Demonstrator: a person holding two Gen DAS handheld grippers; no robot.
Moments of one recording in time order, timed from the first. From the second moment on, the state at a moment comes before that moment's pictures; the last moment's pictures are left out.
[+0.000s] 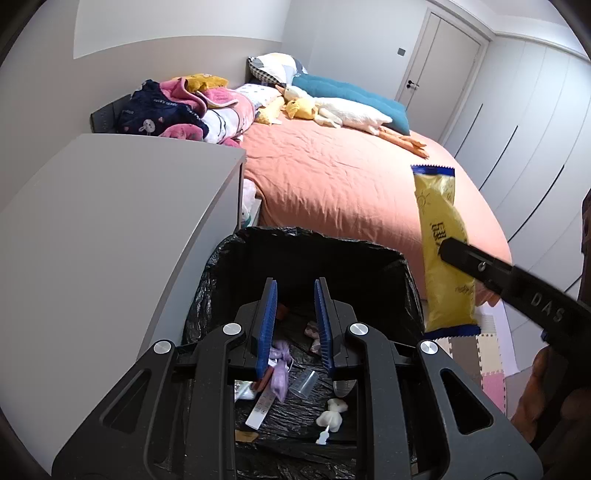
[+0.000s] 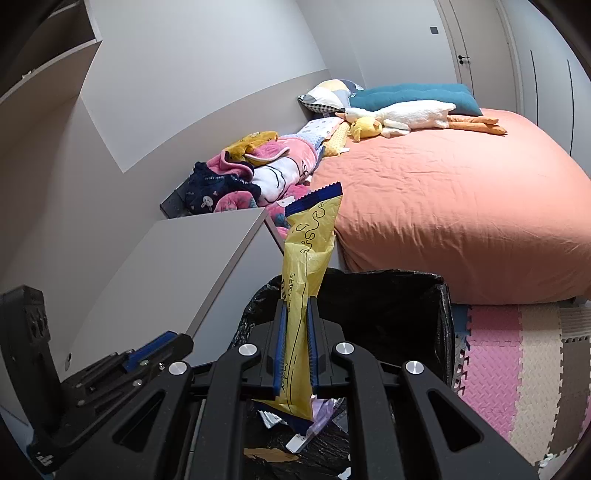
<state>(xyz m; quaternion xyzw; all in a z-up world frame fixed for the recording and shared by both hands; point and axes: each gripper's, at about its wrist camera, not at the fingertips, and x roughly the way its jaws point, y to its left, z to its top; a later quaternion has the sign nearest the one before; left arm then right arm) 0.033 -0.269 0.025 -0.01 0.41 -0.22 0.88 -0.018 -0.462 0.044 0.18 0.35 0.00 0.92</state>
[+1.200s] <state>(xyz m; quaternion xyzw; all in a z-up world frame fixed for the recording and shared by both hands) 0.028 -0.242 0.037 -0.01 0.37 -0.16 0.91 -0.024 -0.465 0.059 0.17 0.33 -0.01 0.93</state>
